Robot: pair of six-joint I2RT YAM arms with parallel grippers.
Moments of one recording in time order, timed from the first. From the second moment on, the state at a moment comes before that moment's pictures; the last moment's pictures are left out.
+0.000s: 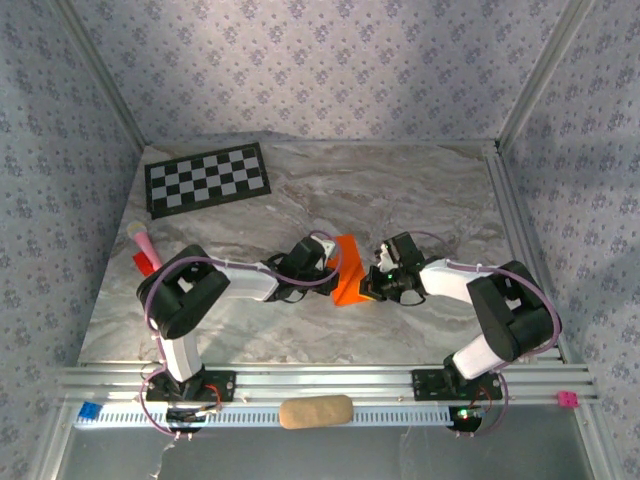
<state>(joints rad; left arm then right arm) -0.87 1.80 0.81 0.20 0.15 -0.53 0.46 1.53 0.59 -0.16 -0.52 0.70</state>
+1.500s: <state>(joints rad) -0.86 1.80 0.83 0.17 0.15 -0.43 0.45 1.53 0.59 -0.16 -0.52 0.69</state>
